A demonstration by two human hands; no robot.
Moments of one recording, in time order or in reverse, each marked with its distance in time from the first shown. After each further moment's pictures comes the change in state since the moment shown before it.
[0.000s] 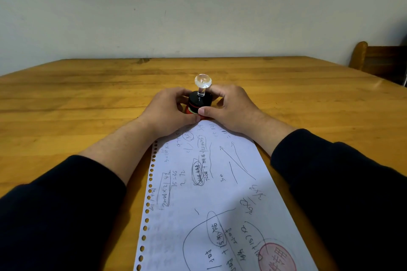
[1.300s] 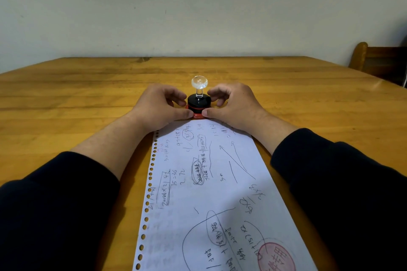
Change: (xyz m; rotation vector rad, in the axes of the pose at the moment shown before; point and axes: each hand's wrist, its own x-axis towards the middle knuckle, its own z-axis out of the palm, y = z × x) left_hand 0.003 -0.010 -0.016 -0.022 0.059 -0.078; right_hand 0.001 0.012 -0.001 0.000 0.062 0.161
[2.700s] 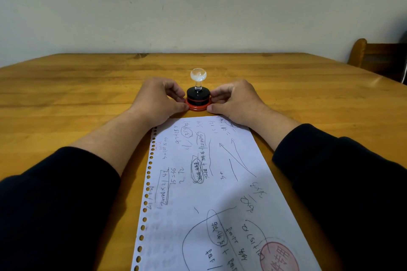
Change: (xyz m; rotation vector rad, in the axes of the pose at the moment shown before) left_hand 0.003 0.006 0.004 0.053 0.076 -0.019; right_hand 0.005 0.006 -0.002 0.093 -0.058 0.140
